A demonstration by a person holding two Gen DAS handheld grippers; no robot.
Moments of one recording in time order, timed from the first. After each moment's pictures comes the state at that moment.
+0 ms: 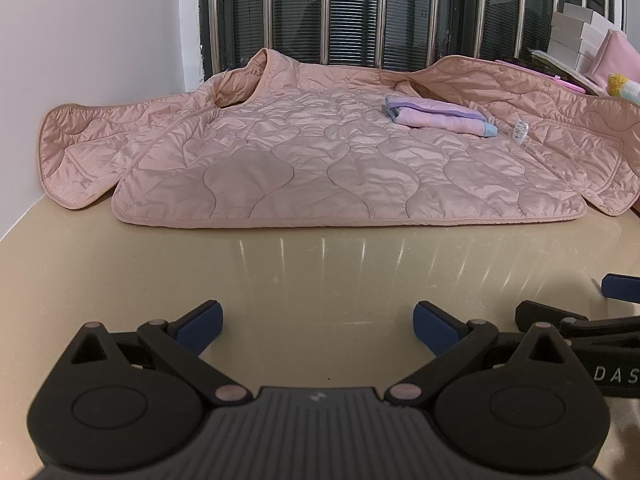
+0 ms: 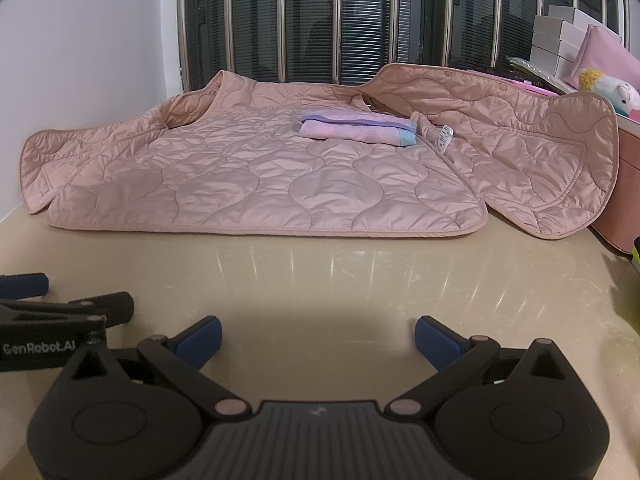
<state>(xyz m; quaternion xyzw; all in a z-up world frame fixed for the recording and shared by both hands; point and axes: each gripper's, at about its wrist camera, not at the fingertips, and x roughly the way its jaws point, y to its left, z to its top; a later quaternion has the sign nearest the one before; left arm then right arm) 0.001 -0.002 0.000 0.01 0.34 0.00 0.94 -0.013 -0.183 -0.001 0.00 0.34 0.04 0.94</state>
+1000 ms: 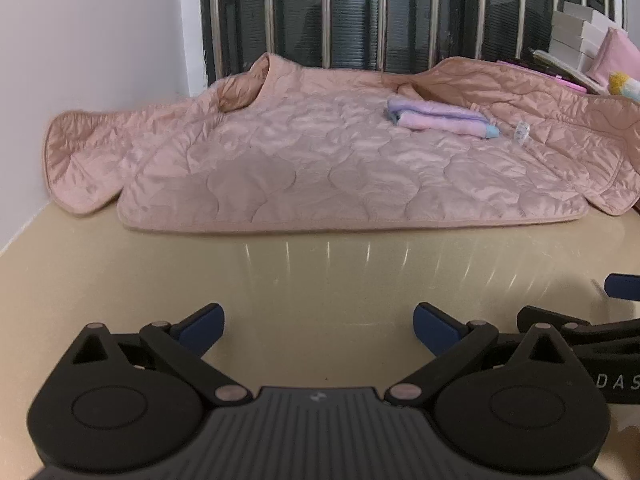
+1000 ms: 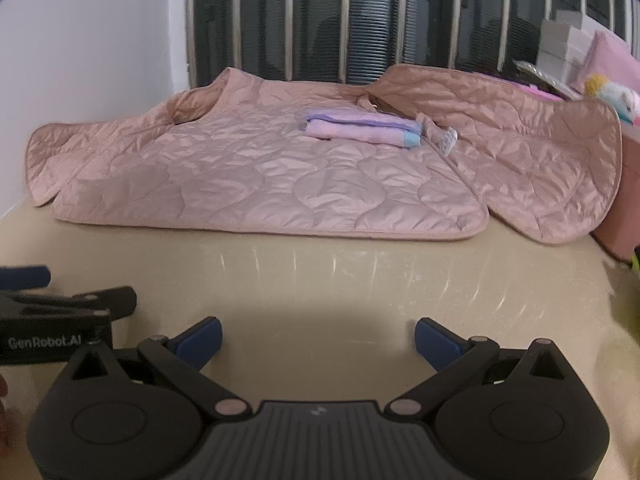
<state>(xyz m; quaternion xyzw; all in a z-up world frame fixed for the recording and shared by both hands) -0.005 -0.008 0.009 0.01 0.32 0.00 0.95 -0.015 -0.181 -0.001 -0.01 0.33 0.05 0.94</state>
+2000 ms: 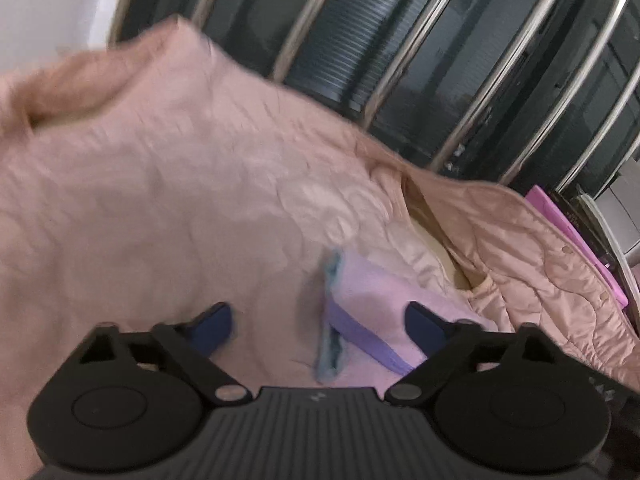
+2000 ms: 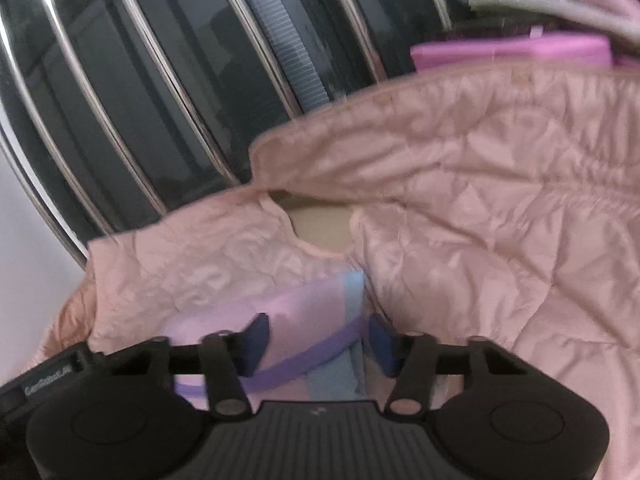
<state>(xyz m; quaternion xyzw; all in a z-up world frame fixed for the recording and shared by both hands) 0.358 -0.064 0.001 -0.21 0.35 -0.09 0.91 0.313 -0.305 0.000 0.22 0.31 0.01 0.92</state>
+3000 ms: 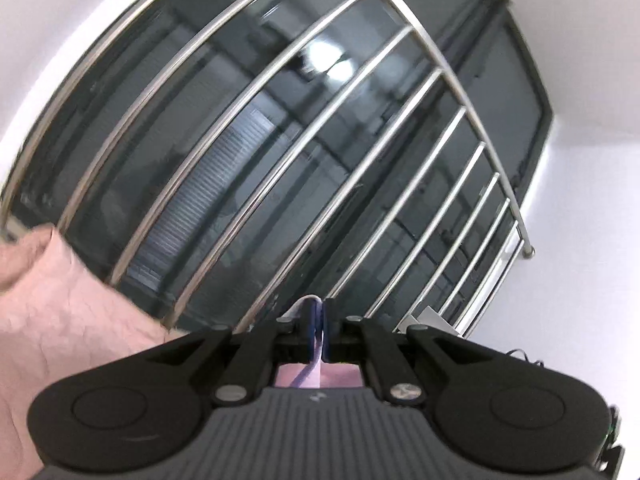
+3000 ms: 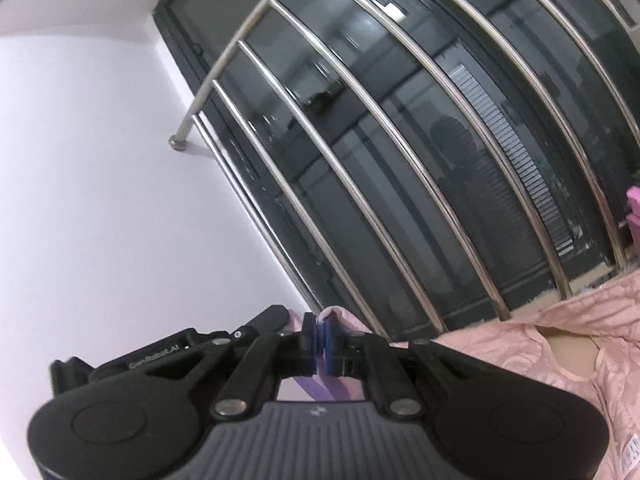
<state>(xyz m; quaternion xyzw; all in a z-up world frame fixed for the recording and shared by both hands) 0.239 -0.017 0.183 -0.30 0.05 -0.26 0.92 0.215 -0.273 0.150 0.28 0.07 0.32 0.90</state>
